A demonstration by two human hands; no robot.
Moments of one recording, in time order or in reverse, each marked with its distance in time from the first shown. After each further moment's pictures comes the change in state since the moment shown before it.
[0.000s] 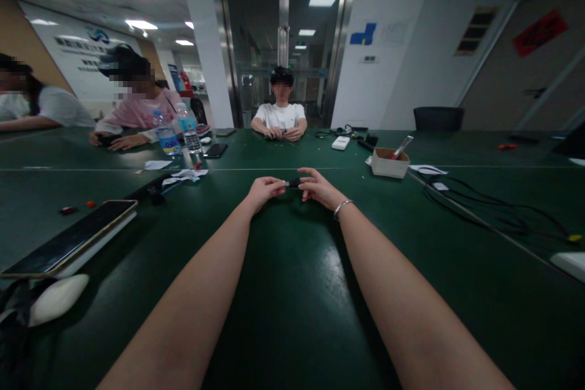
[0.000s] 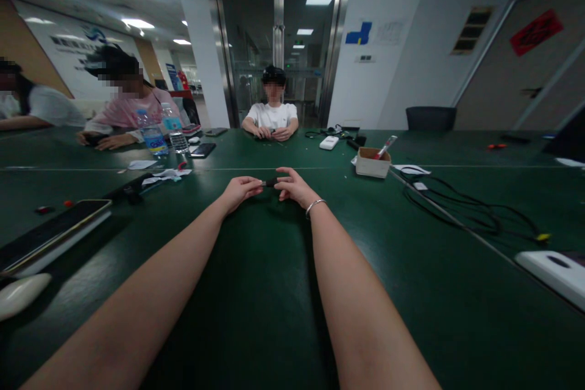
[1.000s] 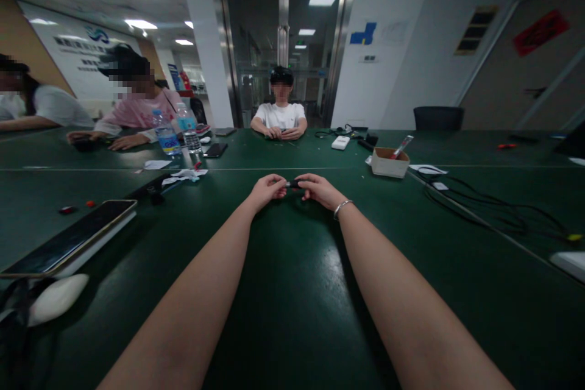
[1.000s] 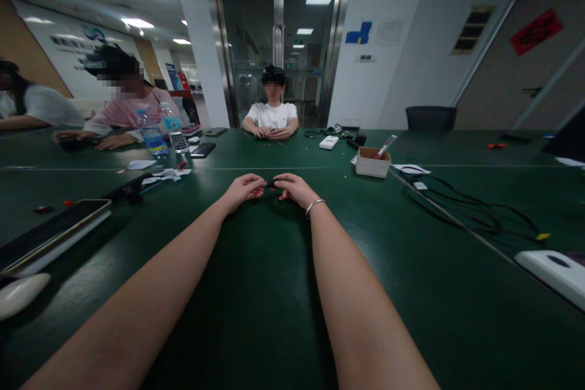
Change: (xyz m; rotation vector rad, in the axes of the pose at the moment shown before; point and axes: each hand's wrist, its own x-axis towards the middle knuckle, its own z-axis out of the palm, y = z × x) left_hand -0.005 0.004 0.003 0.113 -0.079 0.004; right_hand 0.002 0.004 -0.002 0.011 0.026 0.035
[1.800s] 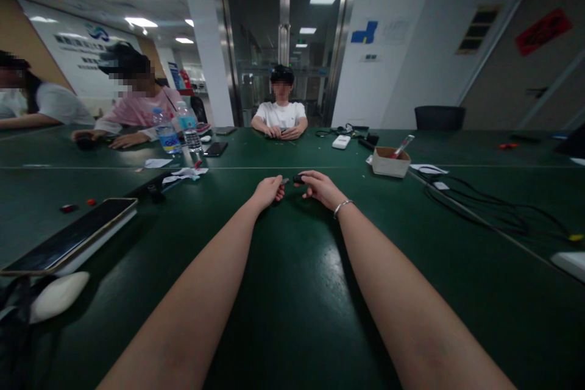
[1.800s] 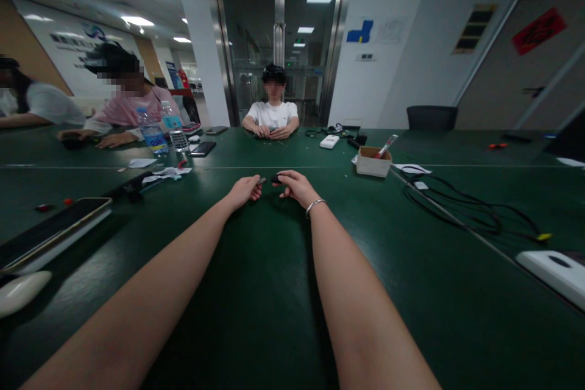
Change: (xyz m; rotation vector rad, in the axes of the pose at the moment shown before) left_hand 0.016 -0.013 -0.004 0.258 0.058 -0.006; right_hand 0.000 -0.001 -0.001 0.060 0.068 -0.006
